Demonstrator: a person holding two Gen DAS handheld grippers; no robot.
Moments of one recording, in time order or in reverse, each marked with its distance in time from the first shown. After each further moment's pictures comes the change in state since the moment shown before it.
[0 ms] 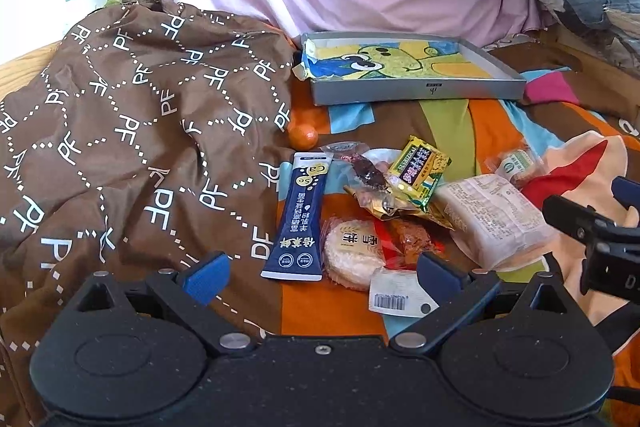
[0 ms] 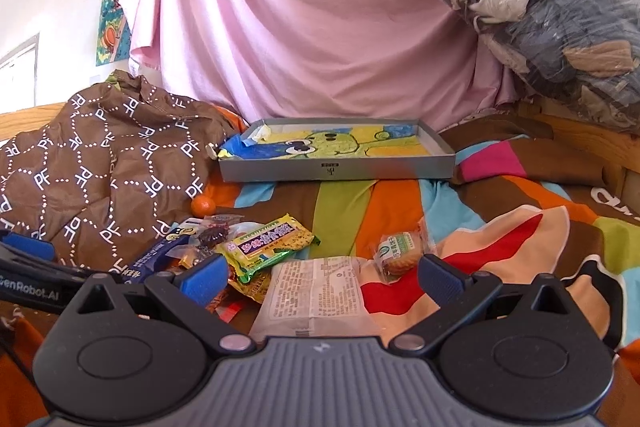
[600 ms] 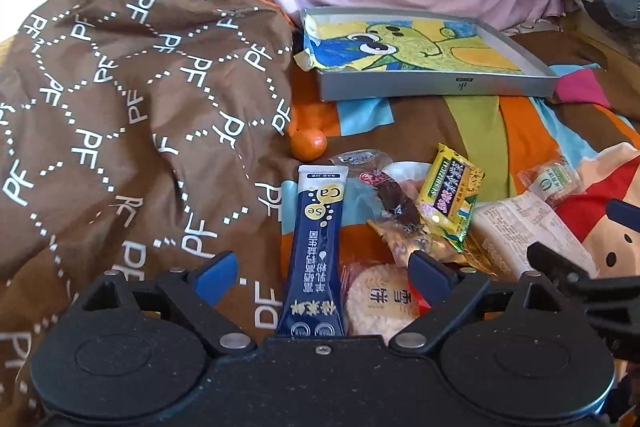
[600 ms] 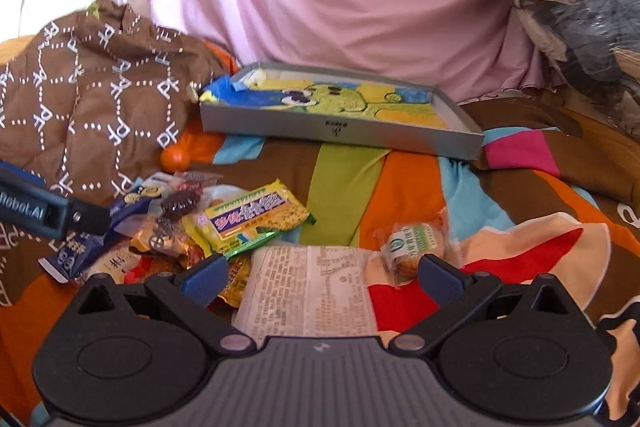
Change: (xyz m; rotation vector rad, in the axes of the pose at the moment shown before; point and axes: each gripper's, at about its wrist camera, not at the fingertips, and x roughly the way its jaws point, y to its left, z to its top) left arm 0.072 0.020 0.049 0.002 0.098 -0.040; right arm 0.076 0.021 0.004 -0.124 0.150 -0.062
